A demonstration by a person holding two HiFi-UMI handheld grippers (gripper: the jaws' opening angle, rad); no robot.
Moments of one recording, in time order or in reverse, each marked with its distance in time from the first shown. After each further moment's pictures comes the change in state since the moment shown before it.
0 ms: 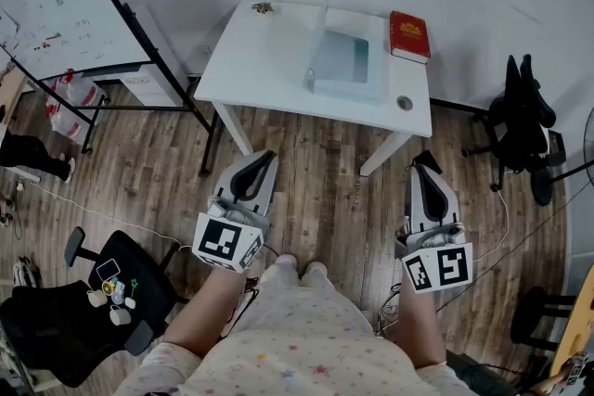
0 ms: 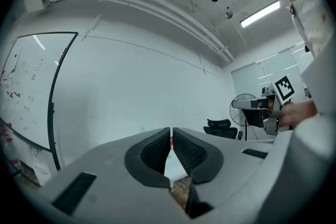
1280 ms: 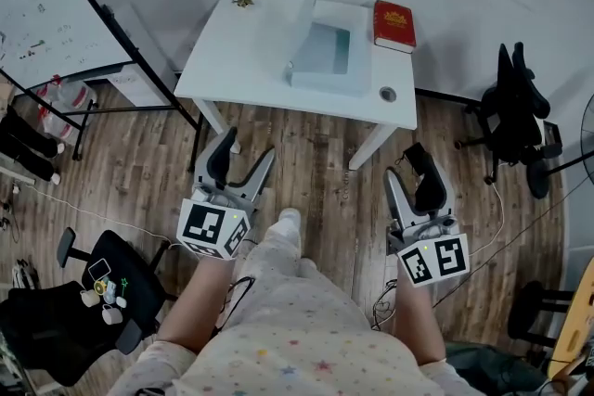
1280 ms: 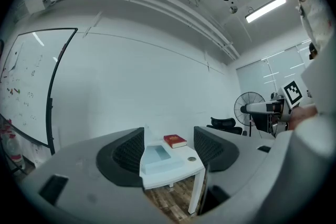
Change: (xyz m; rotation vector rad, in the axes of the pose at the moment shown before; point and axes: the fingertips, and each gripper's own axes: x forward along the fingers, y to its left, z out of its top) left arm 0.046 -0.008 -0.009 -0.015 0.032 0.041; right arm -0.008 -0.054 -0.027 0.119 -0.002 0.009
